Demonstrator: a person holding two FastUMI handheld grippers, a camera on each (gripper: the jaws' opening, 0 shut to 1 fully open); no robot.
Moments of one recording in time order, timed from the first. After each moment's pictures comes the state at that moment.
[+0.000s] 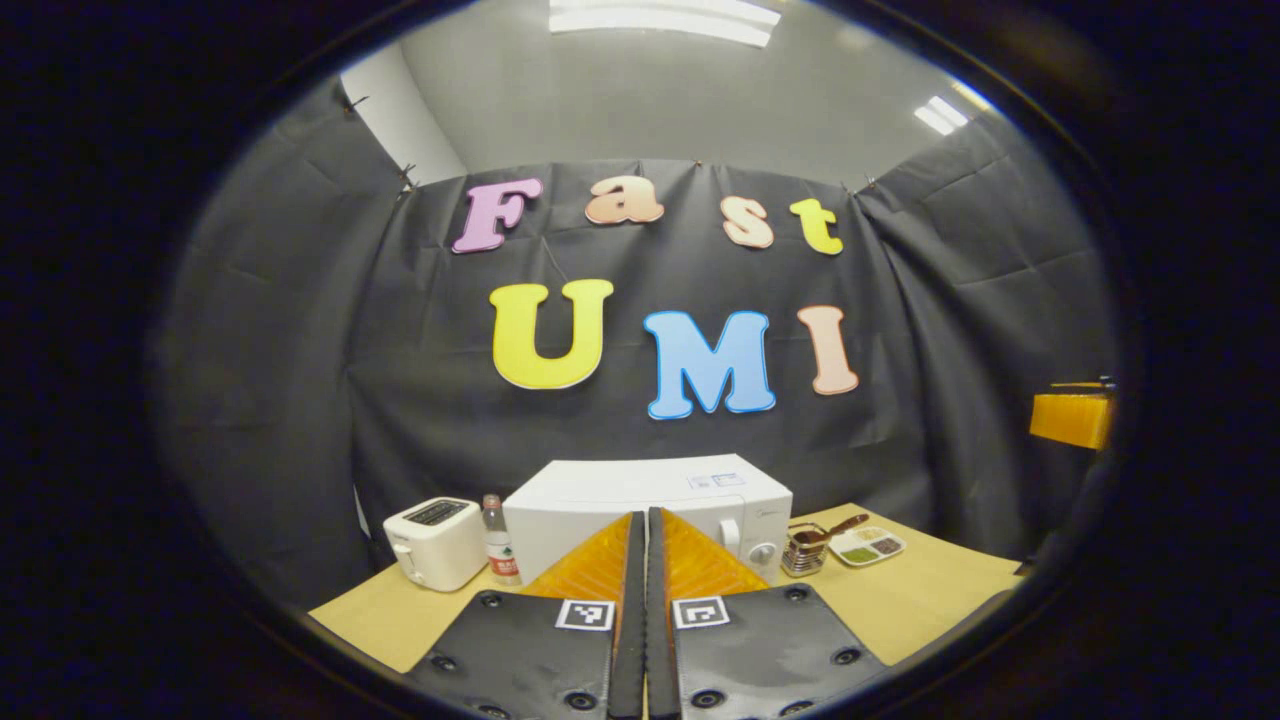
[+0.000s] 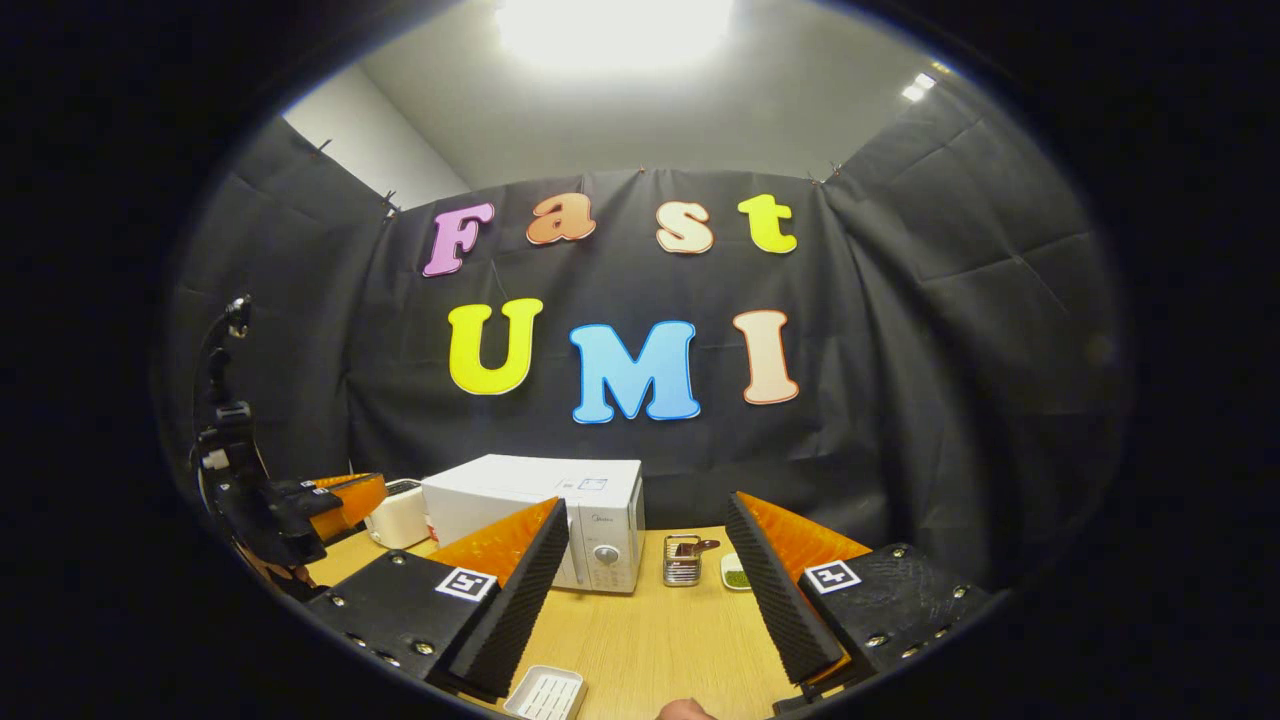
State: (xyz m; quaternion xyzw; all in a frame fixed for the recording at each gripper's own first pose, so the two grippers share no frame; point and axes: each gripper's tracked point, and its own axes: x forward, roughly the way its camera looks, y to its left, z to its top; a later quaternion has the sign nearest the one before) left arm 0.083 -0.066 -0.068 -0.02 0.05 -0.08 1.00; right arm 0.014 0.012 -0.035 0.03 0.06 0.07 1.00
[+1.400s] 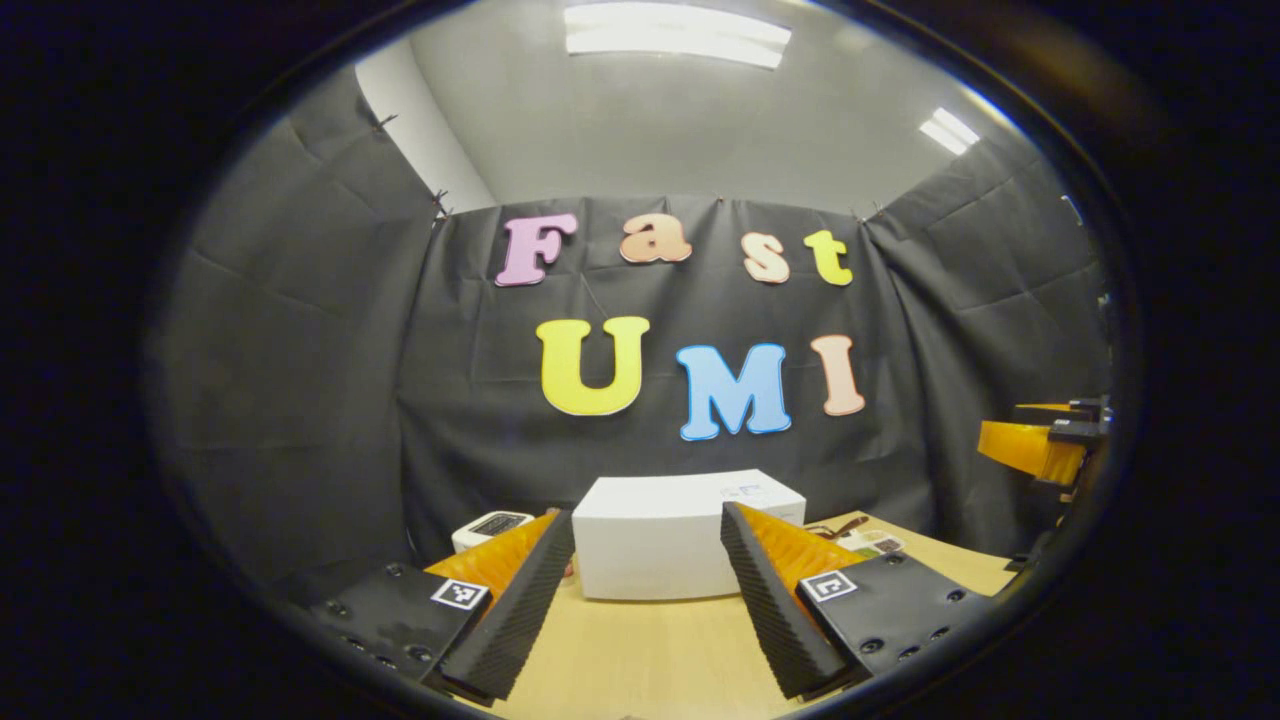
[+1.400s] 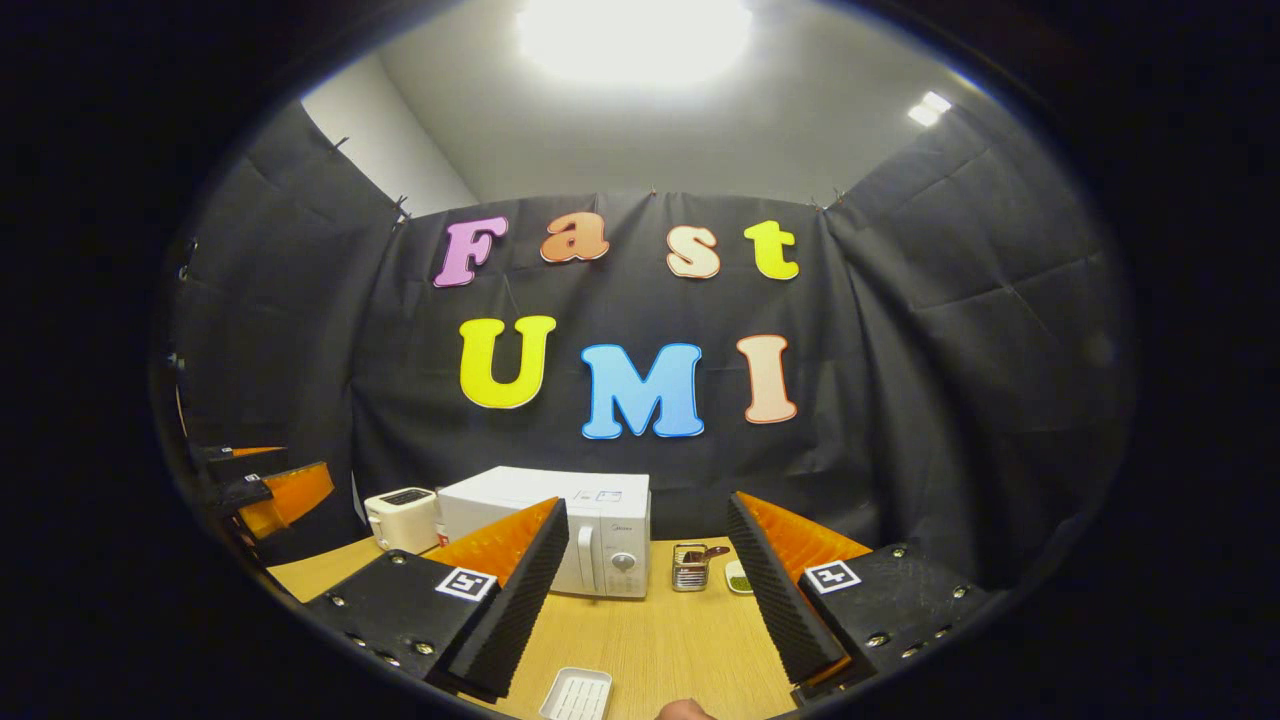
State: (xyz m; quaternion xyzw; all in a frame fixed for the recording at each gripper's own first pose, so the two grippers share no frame) left arm -0.001 0.023 -0.018 -0.02 0.03 -0.06 1.00; right arm -0.021 0.058 -0.008 0.02 0.03 0.06 1.00
